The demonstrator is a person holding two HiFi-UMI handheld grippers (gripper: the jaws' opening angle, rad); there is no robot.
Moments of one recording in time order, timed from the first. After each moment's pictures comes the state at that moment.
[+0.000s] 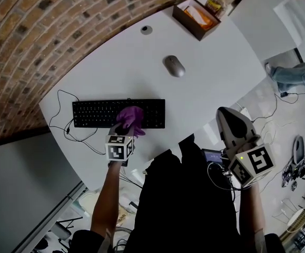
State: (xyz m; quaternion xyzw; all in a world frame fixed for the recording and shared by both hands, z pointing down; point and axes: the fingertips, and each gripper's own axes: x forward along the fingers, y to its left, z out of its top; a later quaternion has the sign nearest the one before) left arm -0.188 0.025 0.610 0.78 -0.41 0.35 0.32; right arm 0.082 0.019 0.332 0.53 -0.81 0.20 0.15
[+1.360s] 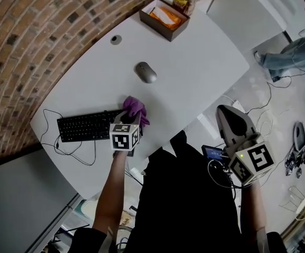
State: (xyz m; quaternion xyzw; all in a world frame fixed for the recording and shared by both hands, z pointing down) left arm -0.035 -0.033 0.586 0.82 -0.36 0.32 0.30; right arm 0.188 0.028 0.330 0.58 -0.78 0.20 0.14
